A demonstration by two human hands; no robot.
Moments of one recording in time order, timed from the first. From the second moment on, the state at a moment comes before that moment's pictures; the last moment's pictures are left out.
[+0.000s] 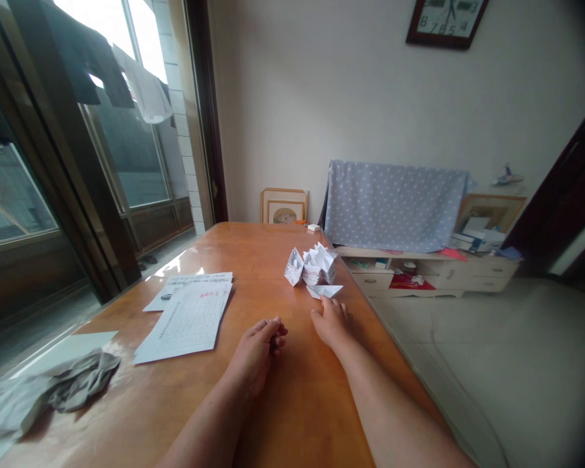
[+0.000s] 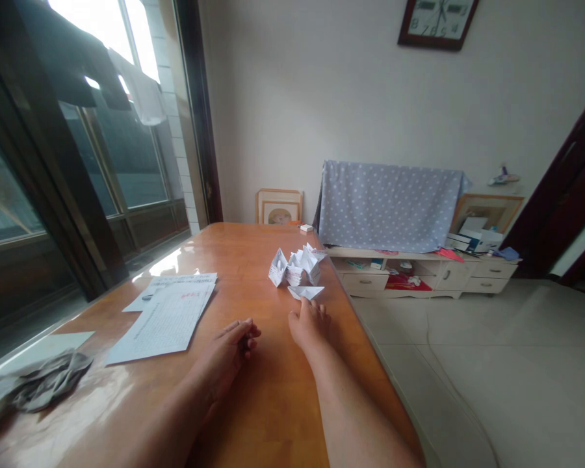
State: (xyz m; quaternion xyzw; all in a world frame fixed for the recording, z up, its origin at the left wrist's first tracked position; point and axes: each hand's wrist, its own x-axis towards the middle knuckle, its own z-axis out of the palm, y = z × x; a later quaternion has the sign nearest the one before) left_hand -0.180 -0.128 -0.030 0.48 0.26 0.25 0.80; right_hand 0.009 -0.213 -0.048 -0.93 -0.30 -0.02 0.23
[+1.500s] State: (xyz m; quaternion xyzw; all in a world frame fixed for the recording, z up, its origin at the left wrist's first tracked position) left_hand -0.202 -0.143 -0.018 0.60 0.30 0.31 0.67; right_hand -0.039 -0.237 -0.021 -0.85 -0.51 0.03 0.14
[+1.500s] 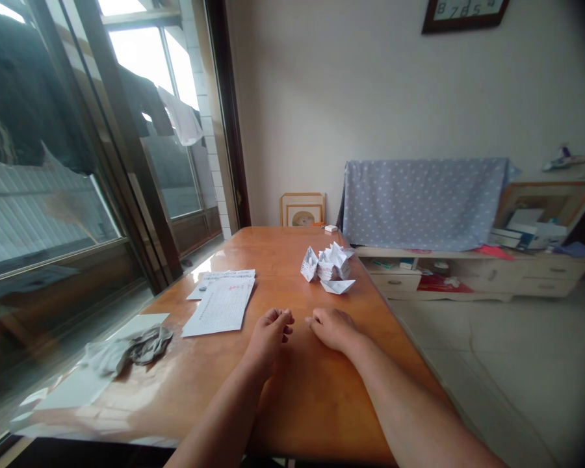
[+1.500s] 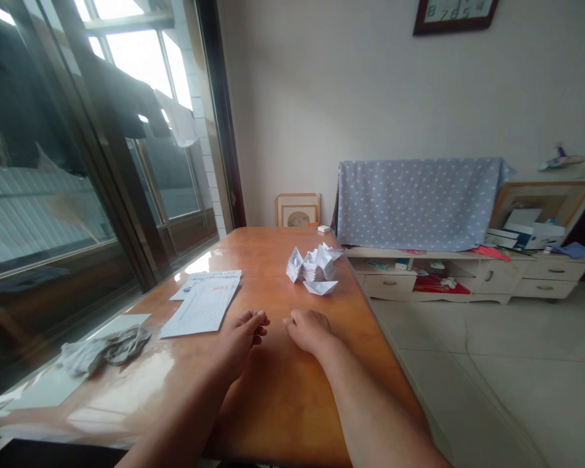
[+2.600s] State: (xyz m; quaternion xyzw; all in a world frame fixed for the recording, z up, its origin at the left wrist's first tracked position) left_hand -0.291 -0.049 -0.031 0.83 0.46 0.27 0.18; right_hand -0.034 -0.236 -0.033 -0.84 -0.53 0.03 0.16
